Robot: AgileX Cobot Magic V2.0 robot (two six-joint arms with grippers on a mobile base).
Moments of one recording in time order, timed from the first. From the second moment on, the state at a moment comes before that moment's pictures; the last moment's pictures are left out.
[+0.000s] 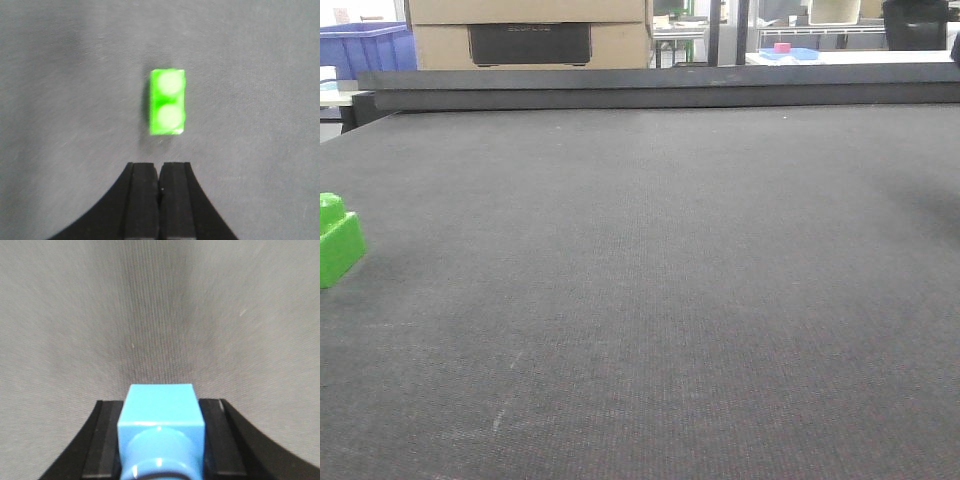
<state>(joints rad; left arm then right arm) -0.04 1.40 -1.27 -0.03 1.13 -0.11 -0.13 1.63 -1.30 0.03 0.98 0.08</state>
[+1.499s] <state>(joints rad) -0.17 1.79 -1.32 0.14 0.98 -0.25 -0.12 1.57 -1.30 0.07 1.02 0.06</state>
